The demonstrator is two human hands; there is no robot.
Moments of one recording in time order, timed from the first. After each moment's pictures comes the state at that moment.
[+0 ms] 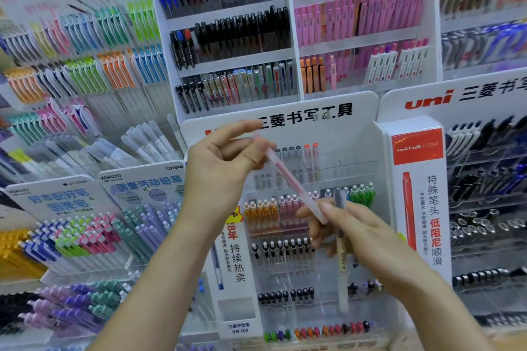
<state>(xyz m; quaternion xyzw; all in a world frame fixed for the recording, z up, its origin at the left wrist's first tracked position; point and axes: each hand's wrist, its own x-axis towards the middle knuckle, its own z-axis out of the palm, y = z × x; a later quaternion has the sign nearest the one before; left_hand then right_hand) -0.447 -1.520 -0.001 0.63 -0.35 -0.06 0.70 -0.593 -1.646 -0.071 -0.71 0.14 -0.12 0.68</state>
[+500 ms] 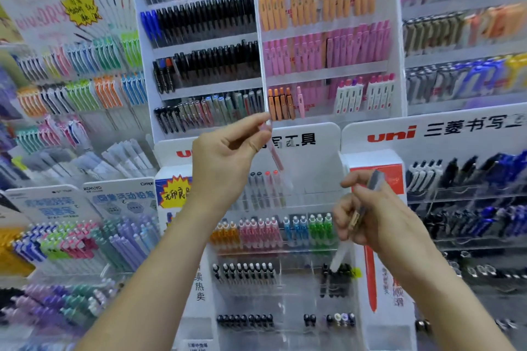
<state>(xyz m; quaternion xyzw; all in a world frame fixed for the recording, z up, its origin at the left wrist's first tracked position) -0.467 -1.598 0.019 0.67 -0.39 0.09 0.62 -0.622 -1.737 -0.045 -0.65 0.13 -0.23 0.71</state>
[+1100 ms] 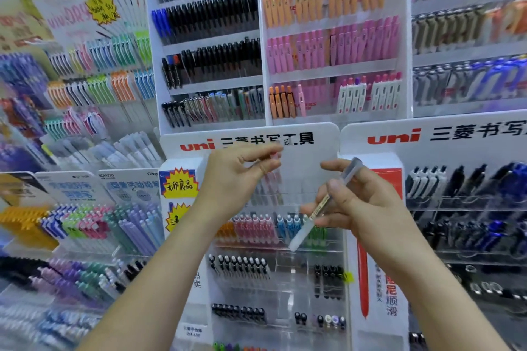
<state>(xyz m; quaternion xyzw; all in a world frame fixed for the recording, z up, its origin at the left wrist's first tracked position) -0.468 -1.607 -0.008 0.77 -0.40 0.10 0.49 -0.612 -1.754 -0.034 -0.60 0.04 -0.20 0.77</state>
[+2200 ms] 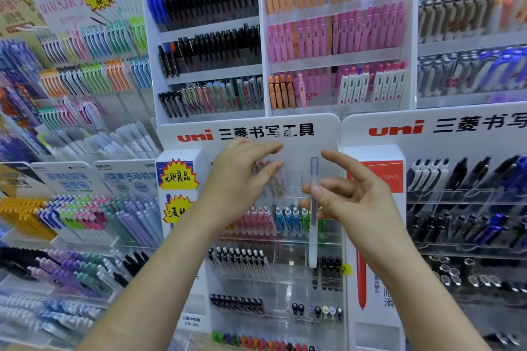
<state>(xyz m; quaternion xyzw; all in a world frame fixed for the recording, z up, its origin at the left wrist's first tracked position) -0.470 -1.607 -0.019 0.82 -0.44 0.19 0.32 -0.607 -1.746 -0.045 -0.63 0.08 -0.24 0.74</state>
